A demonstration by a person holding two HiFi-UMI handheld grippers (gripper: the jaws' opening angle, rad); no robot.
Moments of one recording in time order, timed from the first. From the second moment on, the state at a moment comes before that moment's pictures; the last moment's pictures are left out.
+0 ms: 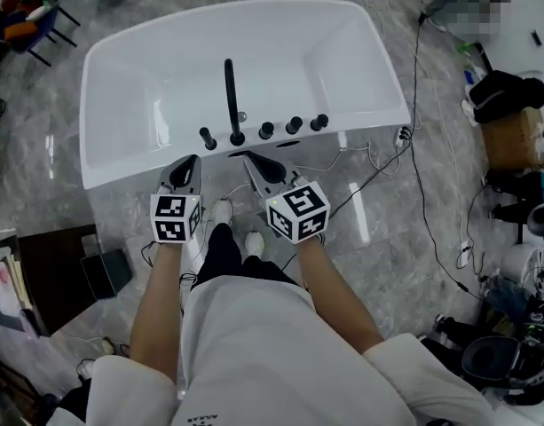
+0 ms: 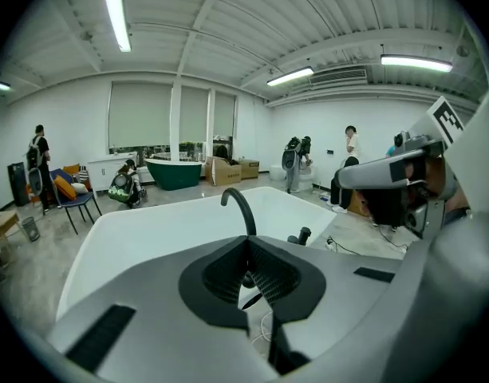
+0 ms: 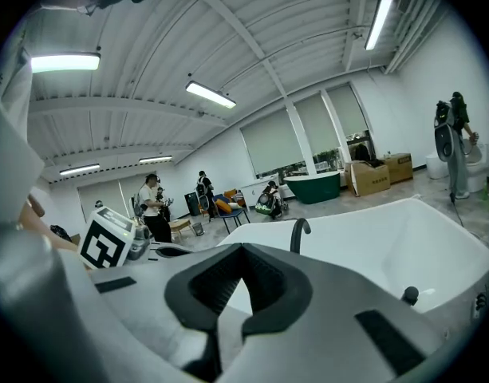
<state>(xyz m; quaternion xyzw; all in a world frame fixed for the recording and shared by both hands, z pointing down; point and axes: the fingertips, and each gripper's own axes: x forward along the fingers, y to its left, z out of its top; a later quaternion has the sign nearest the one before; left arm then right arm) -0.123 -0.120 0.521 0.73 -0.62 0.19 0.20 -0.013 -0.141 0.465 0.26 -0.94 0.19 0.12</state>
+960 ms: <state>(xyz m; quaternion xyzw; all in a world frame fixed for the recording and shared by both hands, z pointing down) -0.158 -0.077 0.343 0.75 -0.65 0.06 0.11 -0.033 -0.115 0.322 0.27 -0.96 0.11 0.03</state>
